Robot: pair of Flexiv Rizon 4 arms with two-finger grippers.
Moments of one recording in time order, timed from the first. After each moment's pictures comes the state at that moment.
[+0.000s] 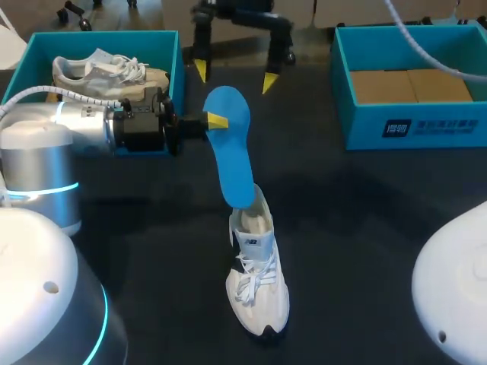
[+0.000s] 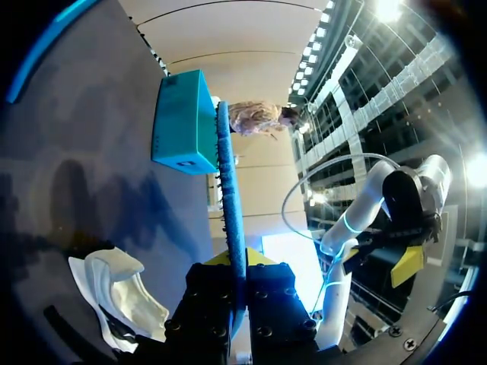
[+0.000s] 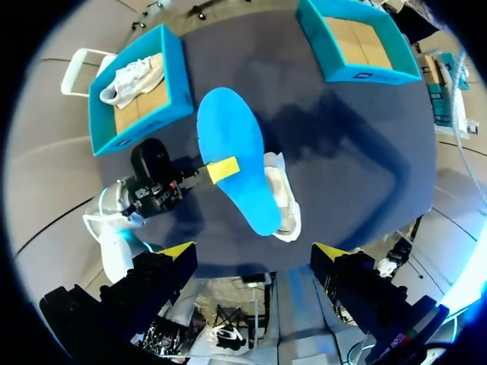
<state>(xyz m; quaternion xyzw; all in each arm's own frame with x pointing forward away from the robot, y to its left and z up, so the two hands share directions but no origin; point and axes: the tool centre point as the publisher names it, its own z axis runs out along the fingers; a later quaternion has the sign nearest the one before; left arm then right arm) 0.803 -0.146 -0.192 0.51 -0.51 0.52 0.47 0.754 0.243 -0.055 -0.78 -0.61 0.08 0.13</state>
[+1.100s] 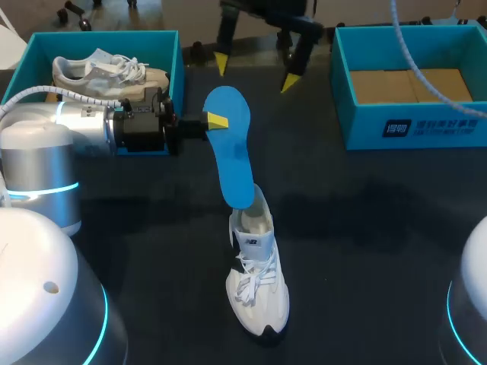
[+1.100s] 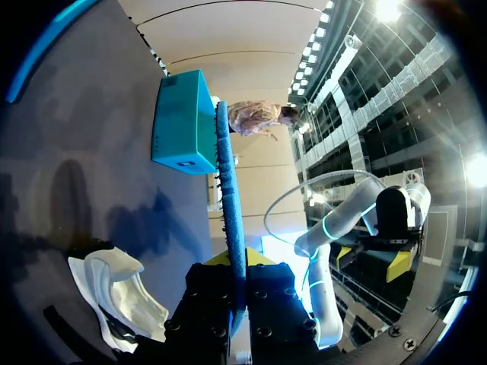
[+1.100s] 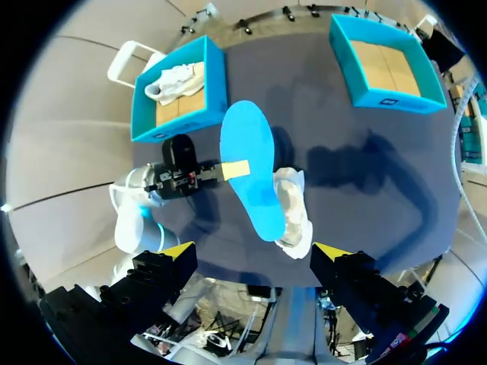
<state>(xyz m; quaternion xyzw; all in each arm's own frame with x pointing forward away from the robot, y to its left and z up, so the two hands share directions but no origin) 0.803 -0.146 -0.192 0.51 -0.51 0.52 0.47 0.742 0.212 -0.039 -0.73 -0.66 -0.05 0.16</state>
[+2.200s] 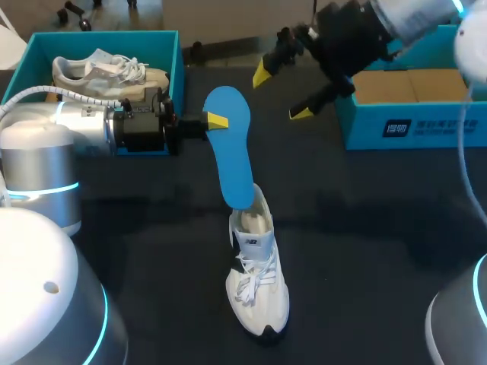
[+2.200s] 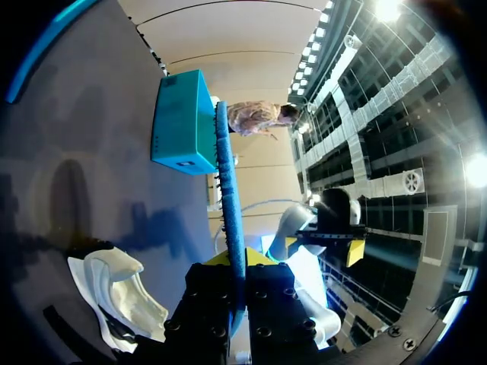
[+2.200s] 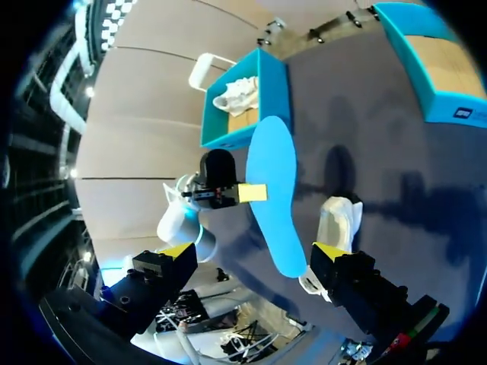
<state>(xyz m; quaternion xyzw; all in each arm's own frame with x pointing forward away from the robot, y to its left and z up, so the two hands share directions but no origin) 0.803 -0.146 -0.192 0.51 -0.51 0.52 0.47 0.764 0.181 -0.097 -0.64 -0.65 -0.30 0.30</state>
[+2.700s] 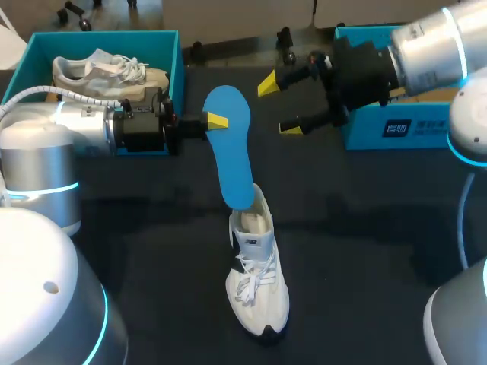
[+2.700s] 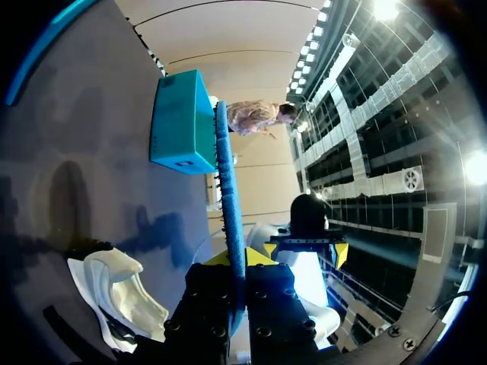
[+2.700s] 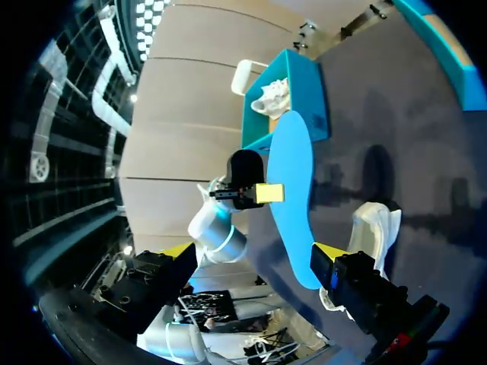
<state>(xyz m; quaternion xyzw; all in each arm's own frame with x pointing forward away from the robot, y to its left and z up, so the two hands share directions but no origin) 0.802 -0.145 -0.191 0.50 -0.51 0.52 0.46 0.760 0.184 -0.115 -0.58 -0.60 -0.40 0.38</state>
